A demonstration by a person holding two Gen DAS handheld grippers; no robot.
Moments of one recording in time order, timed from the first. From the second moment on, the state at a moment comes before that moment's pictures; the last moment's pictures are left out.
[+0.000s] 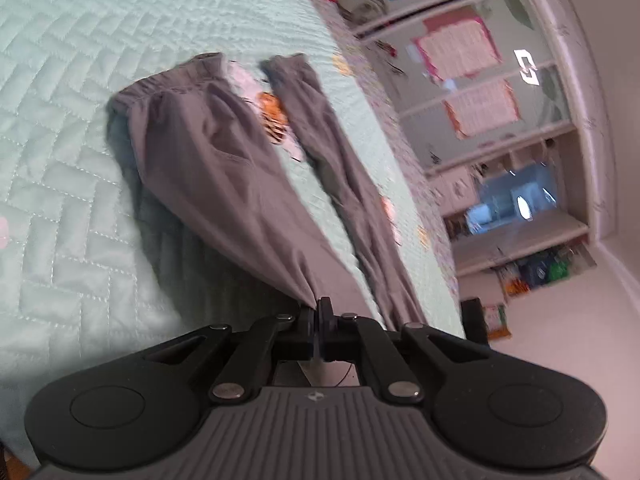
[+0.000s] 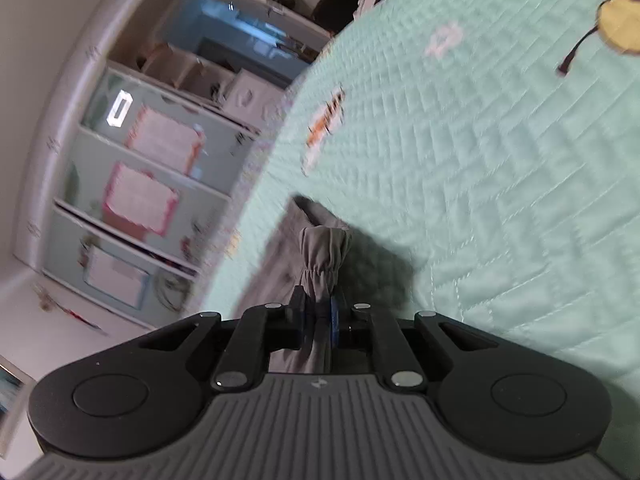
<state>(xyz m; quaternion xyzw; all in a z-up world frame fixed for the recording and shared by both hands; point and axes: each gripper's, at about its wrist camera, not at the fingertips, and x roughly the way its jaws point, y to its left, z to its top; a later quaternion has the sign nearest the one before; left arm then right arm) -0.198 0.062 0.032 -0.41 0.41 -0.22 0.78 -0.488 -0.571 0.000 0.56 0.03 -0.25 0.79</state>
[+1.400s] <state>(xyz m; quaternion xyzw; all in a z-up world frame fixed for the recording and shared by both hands) -0.245 0.112 0.045 -0.29 0.44 -0.38 0.76 -0.534 -0.501 0.045 0.32 0.14 -0.46 0.82</state>
